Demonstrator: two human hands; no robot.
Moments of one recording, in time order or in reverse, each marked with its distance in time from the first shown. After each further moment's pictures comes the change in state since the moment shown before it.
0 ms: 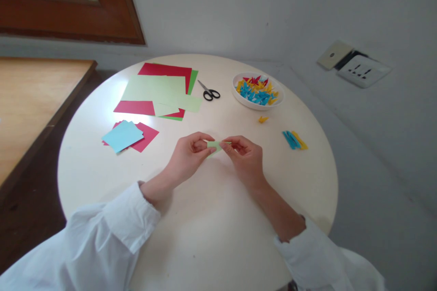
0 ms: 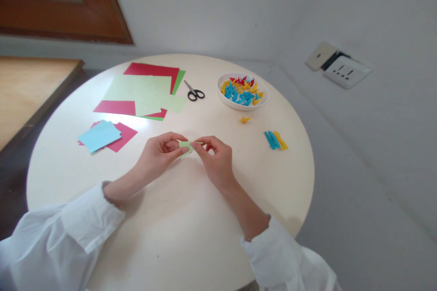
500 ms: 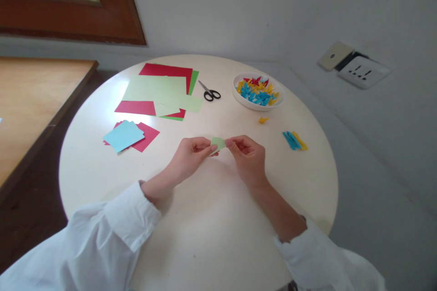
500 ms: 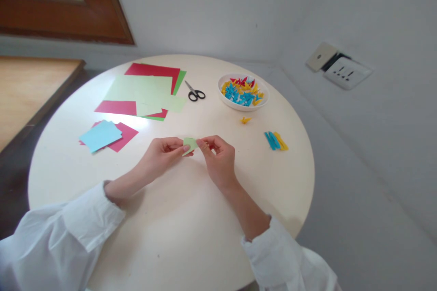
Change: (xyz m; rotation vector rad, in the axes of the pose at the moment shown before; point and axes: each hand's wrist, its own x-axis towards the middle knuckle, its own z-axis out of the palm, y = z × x) left_hand 0.004 -0.011 0.000 0.023 -0.085 -0.031; right_hand 0.002 0.000 -0.001 0.038 0.068 -0.003
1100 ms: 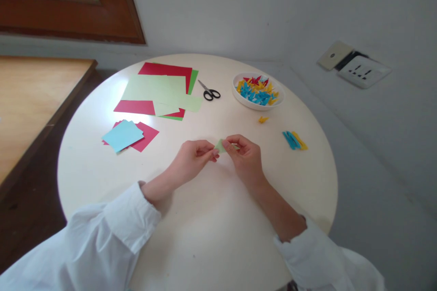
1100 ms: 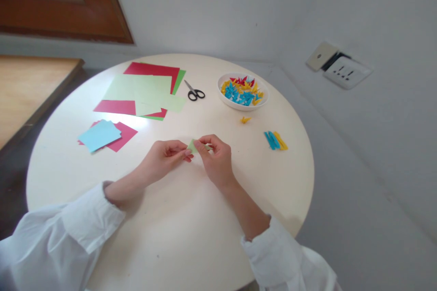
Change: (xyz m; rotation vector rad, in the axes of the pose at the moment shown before) left_hand -0.005 0.006 0.000 0.134 -0.049 0.071; right_hand 0.000 -0.001 0.001 -0.019 -0.104 -0.009
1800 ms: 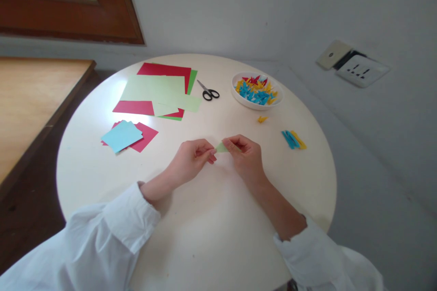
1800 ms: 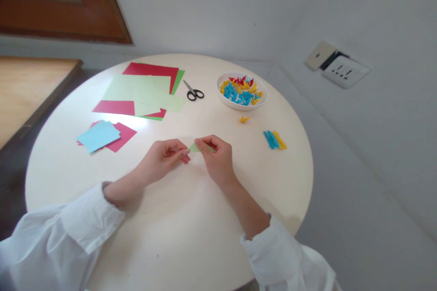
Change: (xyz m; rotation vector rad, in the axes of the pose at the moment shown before) left_hand -0.002 0.002 -0.002 0.017 0.002 -0.025; right_hand 0.002 0.002 -0.001 0.063 0.033 0.072
